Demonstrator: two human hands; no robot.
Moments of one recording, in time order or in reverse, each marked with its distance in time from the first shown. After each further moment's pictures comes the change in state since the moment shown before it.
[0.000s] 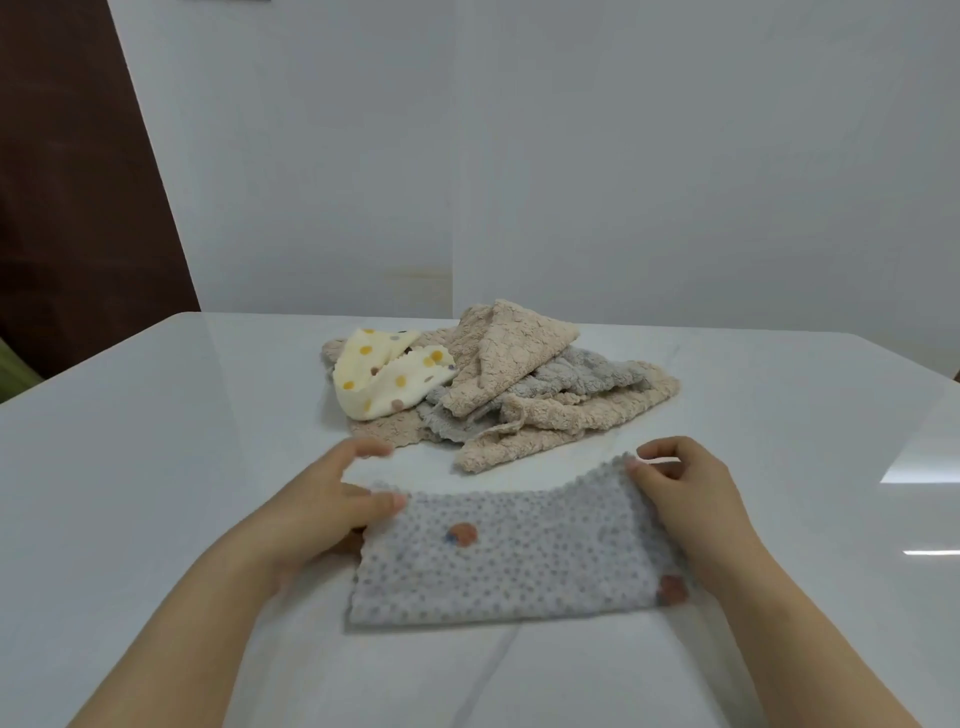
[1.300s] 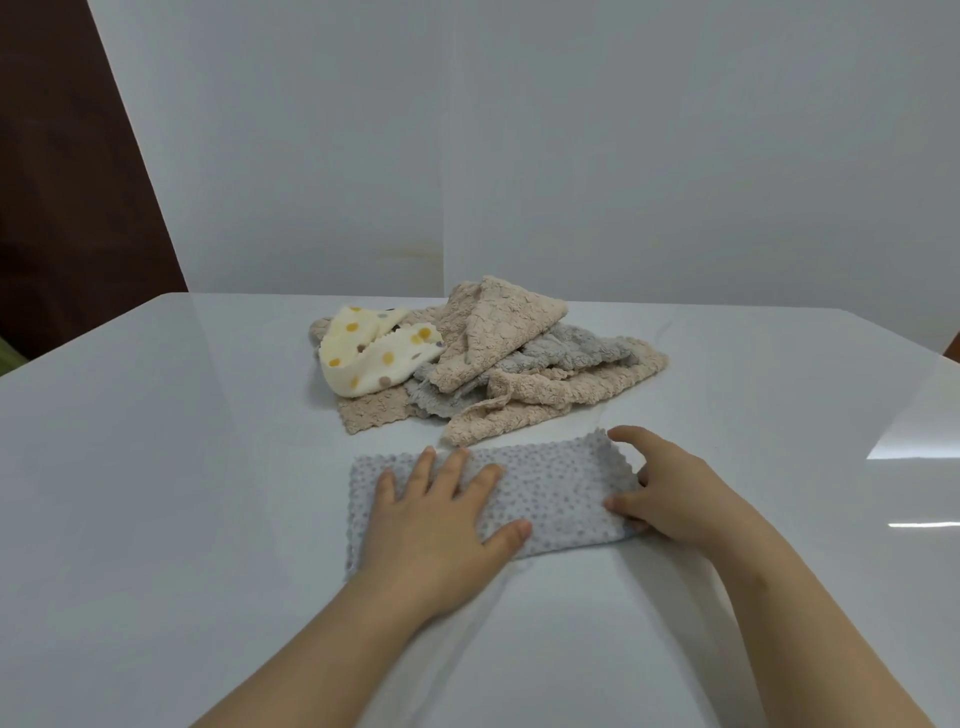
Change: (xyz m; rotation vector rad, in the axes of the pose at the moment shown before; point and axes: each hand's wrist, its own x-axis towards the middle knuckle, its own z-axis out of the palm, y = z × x) left_hand 0.004 -0.017 0.090 1.229 0.047 0.252; right_hand -0.006 -0.005 -0.017 -0.556 -0.382 -0.012
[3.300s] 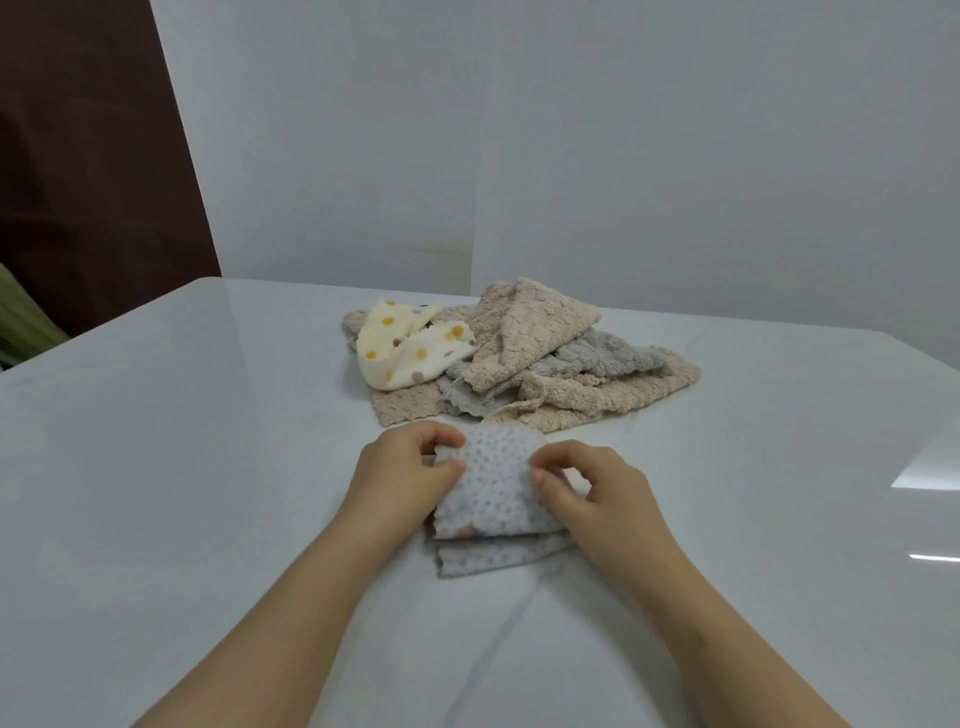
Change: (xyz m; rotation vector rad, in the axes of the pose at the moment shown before) left_hand 0.003 -0.042 -0.023 -1.017 0.335 -0.171; right_hand -0.014 -0.051 0.054 0.261 0.224 -0.451
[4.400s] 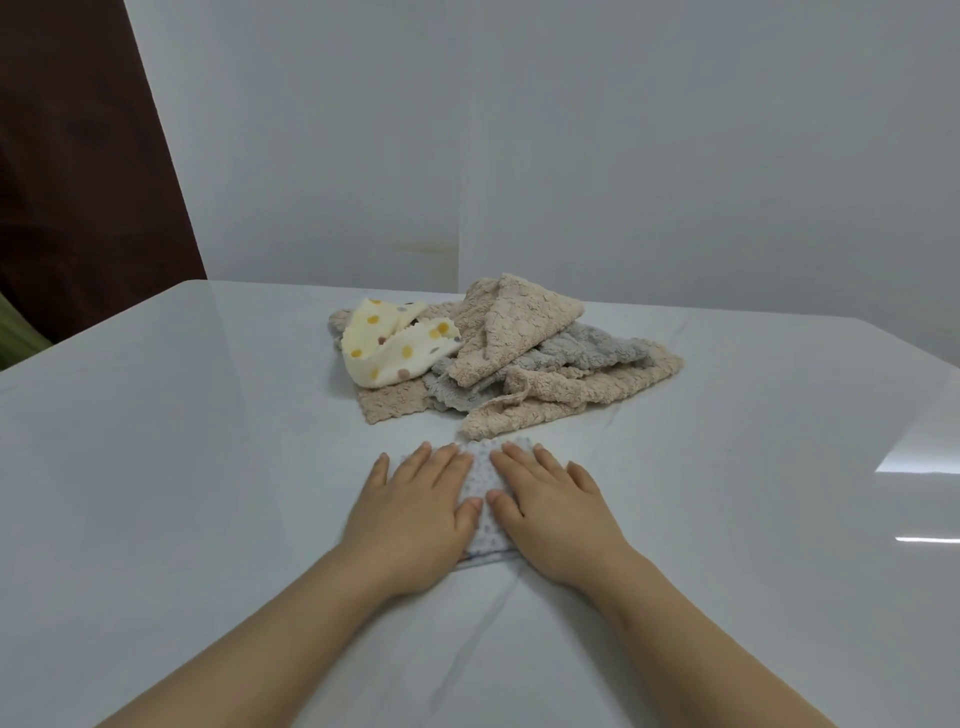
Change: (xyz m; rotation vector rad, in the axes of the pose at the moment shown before) left_hand -0.014 -0.012 0.020 0.997 -0.317 0.198; right_hand 0.005 0.011 0.024 -0.556 -0.428 0.091
